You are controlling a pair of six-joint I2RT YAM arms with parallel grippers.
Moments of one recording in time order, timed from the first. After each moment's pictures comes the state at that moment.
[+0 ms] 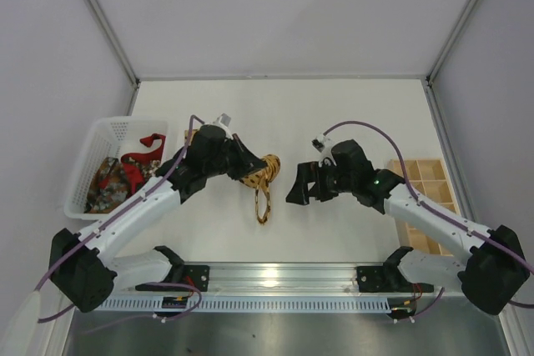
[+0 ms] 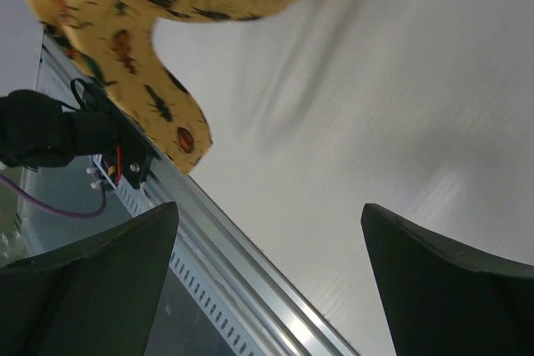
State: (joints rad) left arm -0.60 1.12 0.90 -0.32 0.18 -1.03; right arm 0.64 1.13 0.78 -0.36 -0.40 0.53
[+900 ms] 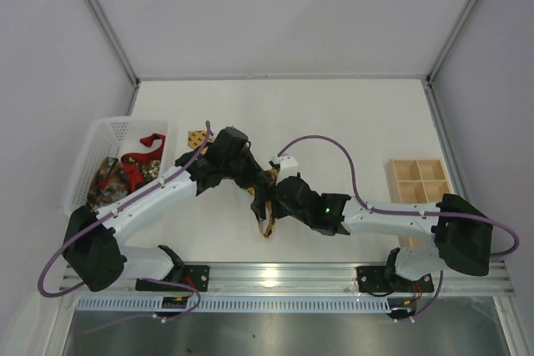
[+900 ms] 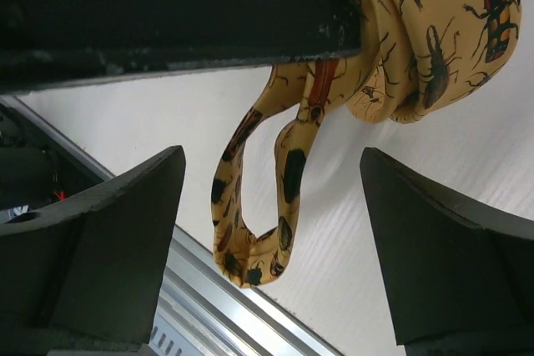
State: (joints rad) left arm -0.70 1.29 0.99 -0.52 0.08 -1.21; right arm 1.17 1.38 0.82 -0.03 0.30 0.68
